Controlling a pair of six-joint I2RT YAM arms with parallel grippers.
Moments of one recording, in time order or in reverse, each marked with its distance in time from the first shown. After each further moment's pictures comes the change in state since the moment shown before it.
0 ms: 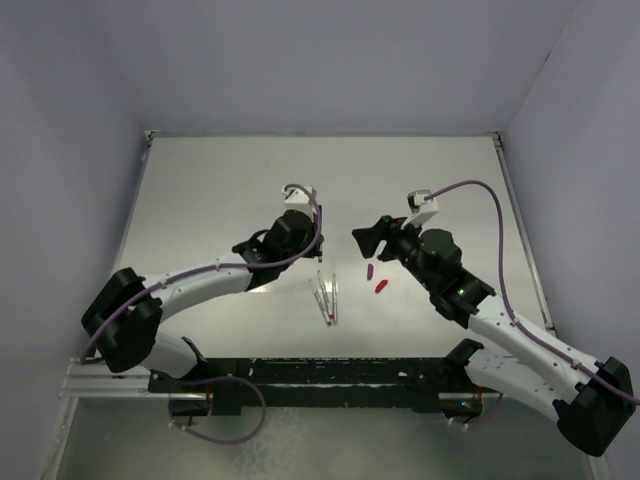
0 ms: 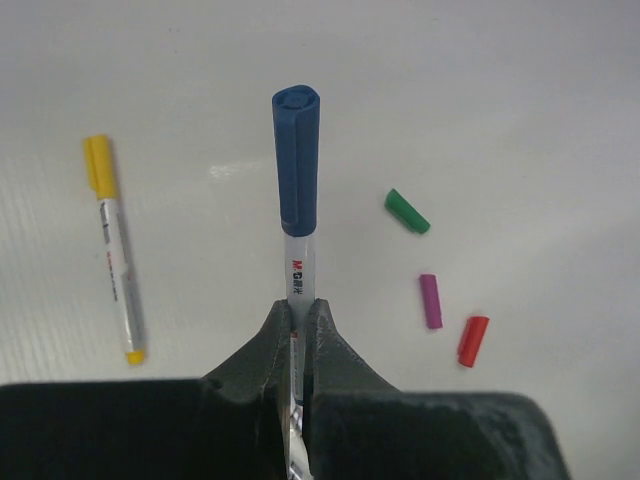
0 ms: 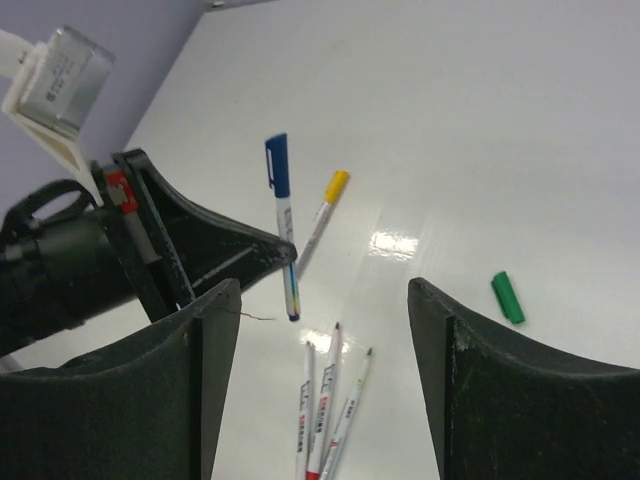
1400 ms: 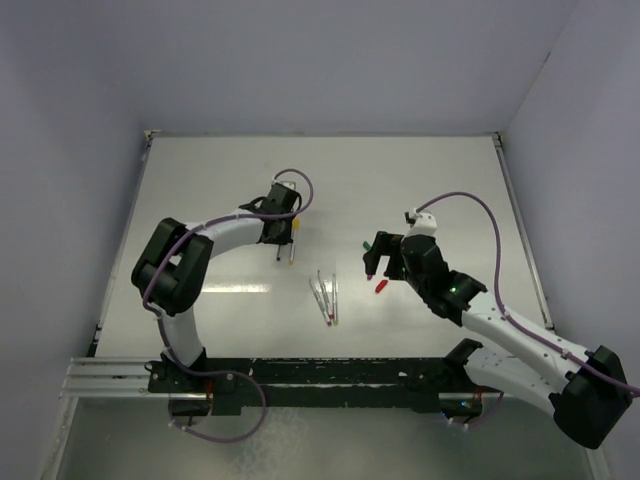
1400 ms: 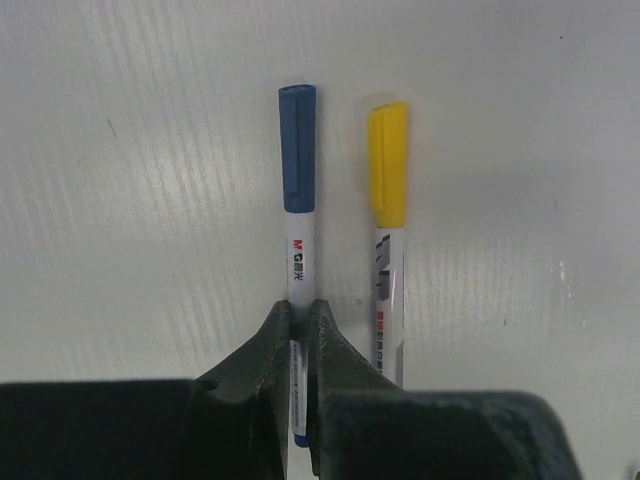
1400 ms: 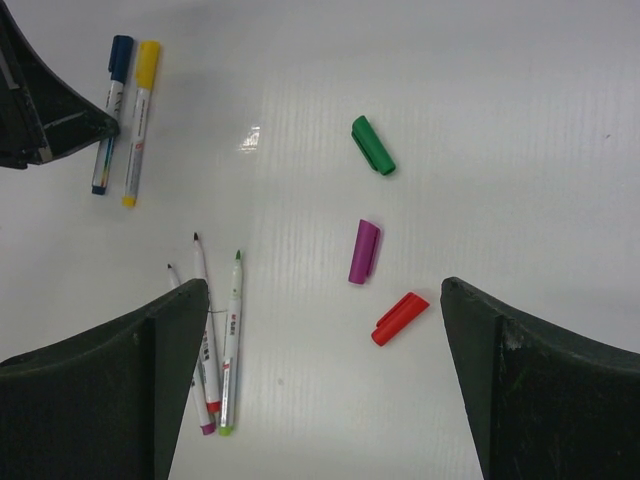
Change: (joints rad) left arm 0.307 0.427 0.284 -0.375 0.051 0.202; right arm 0.000 0.061 -0.026 -0.344 0.184 0.113
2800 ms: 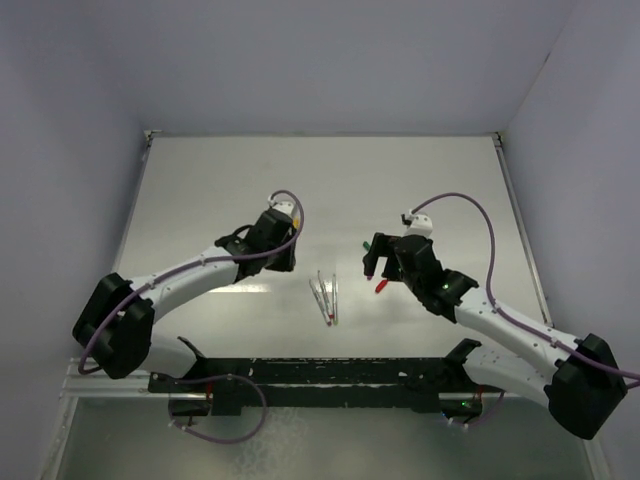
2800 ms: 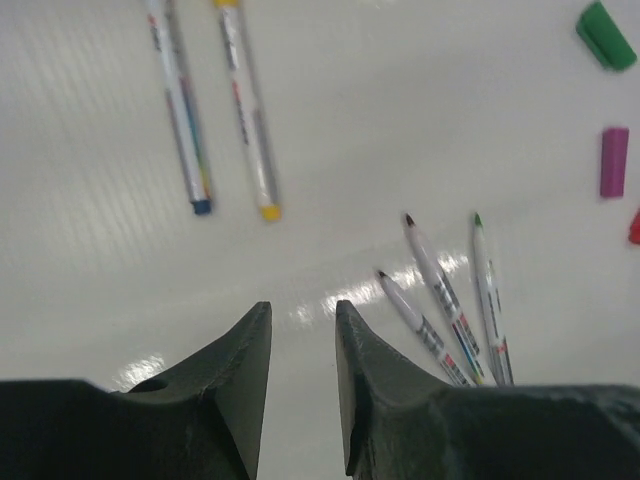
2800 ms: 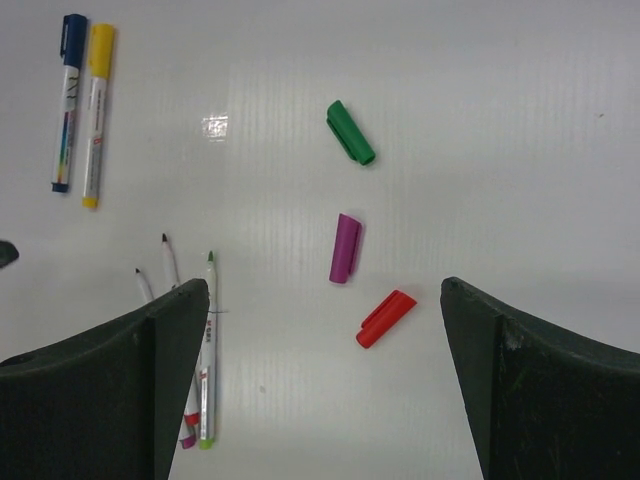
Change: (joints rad) left arm -0.119 -0.435 -0.249 -0.021 0.077 -0.082; right arm 0.000 0.058 -0.011 0.021 0.014 0.015
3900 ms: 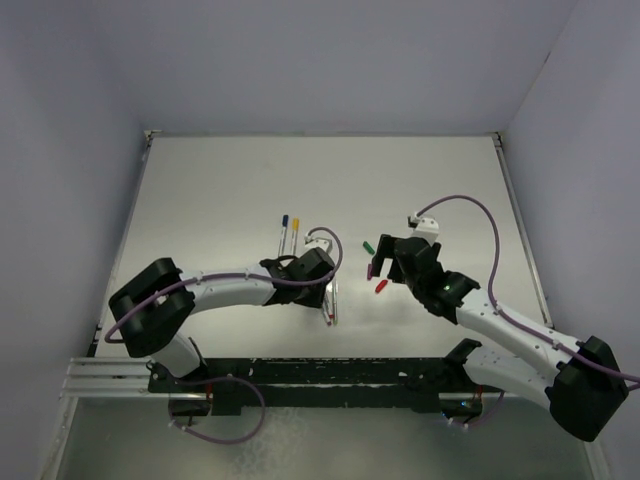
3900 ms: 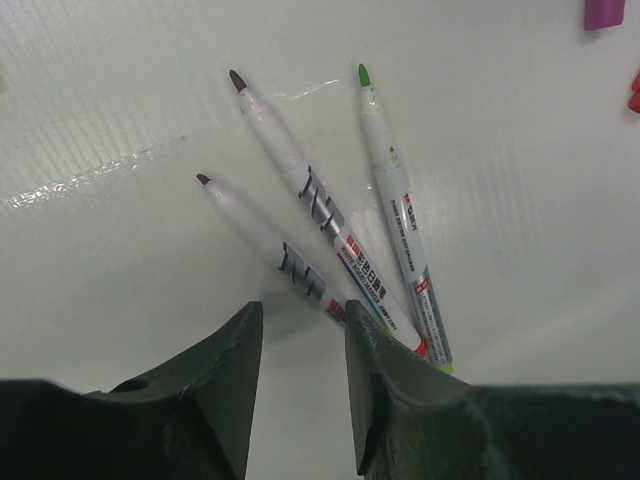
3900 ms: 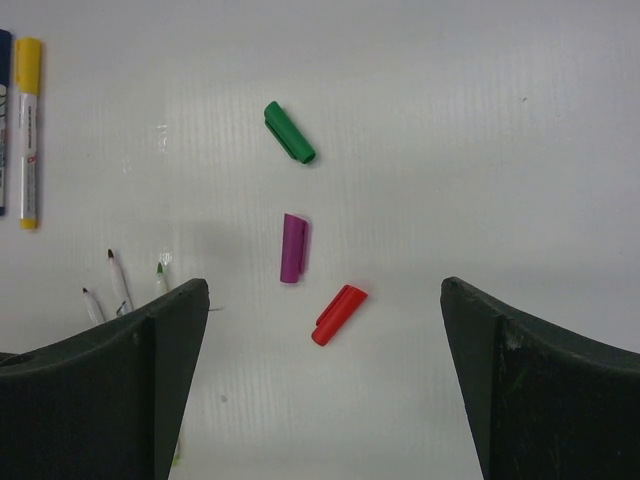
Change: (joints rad) left arm -0.346 0.174 -0.028 0.023 -0.041 -0.235; right arm -0.002 -0.006 -0.007 -0.067 0.107 0.019
